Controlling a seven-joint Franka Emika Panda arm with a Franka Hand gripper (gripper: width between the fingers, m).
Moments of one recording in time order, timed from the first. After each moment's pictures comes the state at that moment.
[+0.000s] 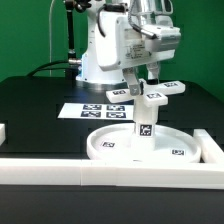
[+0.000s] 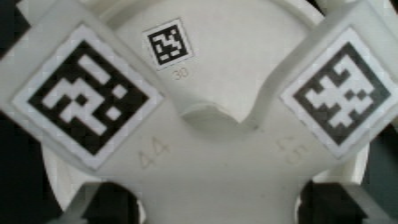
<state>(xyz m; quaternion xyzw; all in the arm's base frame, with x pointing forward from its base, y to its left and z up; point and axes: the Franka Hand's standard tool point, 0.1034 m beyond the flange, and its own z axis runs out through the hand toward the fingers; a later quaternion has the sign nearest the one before) 0.559 0.034 0.107 -0.44 0.89 0.04 0.12</state>
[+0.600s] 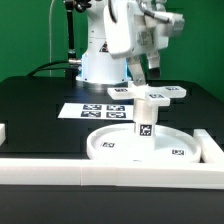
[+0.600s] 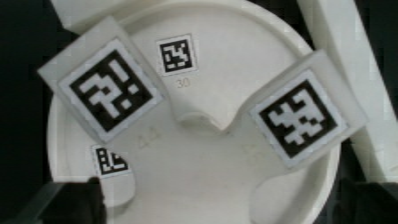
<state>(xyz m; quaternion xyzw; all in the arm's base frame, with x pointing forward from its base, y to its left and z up) 0.569 0.038 0.135 -0.52 0.84 0.05 0.13</state>
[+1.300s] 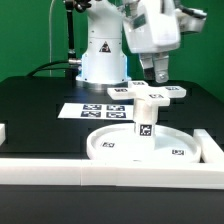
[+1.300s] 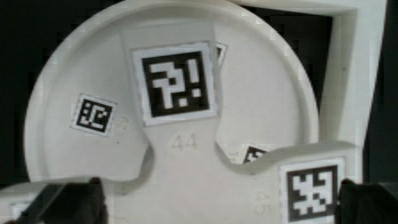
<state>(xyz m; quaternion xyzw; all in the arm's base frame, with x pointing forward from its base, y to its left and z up) 0.564 0.047 0.129 -0.78 0.62 0.01 0.12</state>
